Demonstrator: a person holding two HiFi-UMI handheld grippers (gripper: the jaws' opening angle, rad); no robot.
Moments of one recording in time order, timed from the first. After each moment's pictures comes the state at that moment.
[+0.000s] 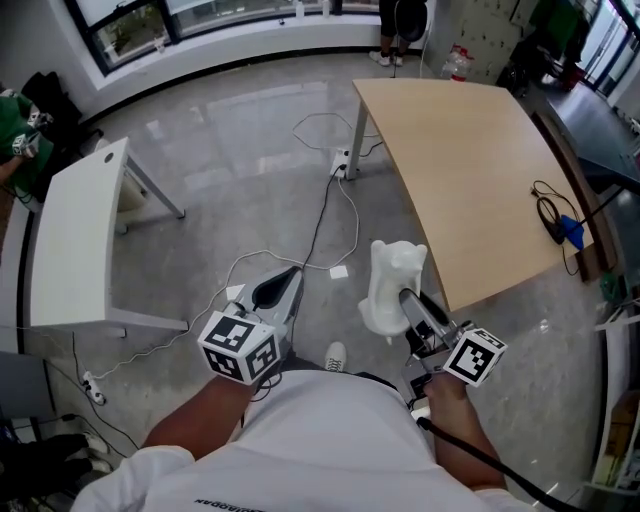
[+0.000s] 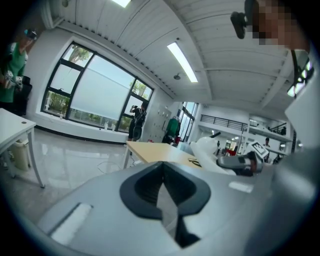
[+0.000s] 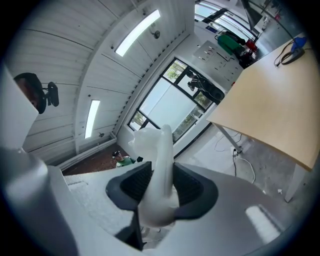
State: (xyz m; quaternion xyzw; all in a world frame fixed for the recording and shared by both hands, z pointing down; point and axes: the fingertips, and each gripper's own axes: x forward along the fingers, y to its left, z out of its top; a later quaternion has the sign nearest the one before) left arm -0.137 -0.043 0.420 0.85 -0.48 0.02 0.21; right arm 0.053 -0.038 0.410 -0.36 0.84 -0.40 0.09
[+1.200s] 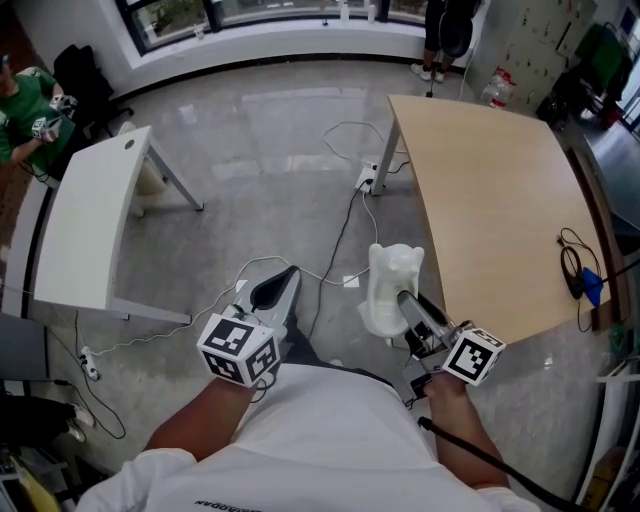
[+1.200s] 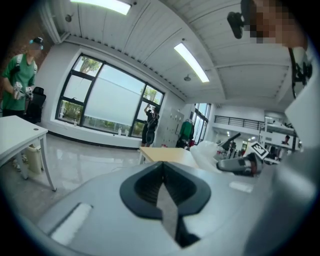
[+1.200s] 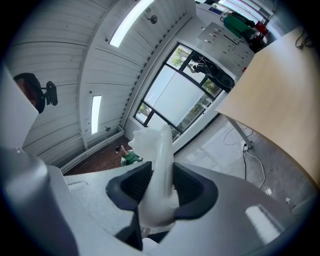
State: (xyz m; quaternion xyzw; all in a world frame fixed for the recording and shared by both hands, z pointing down) left arm -0.158 -0.100 0.425 0.81 -0.56 0.02 0.20; right arm 0.032 -0.125 0.432 -0.28 0.86 -0.42 0.05
